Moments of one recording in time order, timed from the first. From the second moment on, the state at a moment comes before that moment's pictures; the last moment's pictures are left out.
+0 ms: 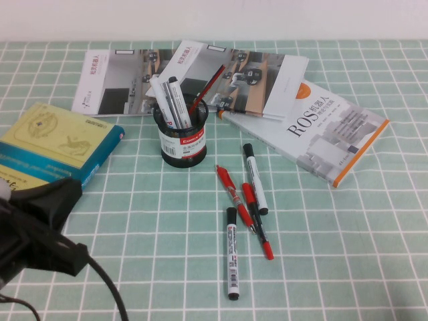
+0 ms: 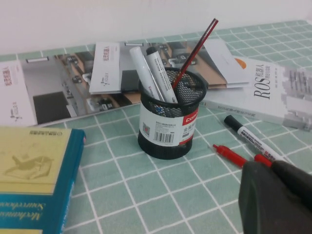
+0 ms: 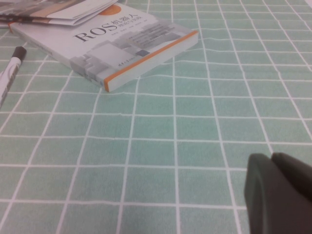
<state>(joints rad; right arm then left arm) 0.05 -0.01 0.03 0.02 0.34 -0.01 -0.50 0.74 -0.40 -0.03 -0.01 0.00</state>
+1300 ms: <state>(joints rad) 0.05 -0.01 0.03 0.02 0.34 -0.01 -0.19 -0.01 0.03 -0.04 0.27 0.02</state>
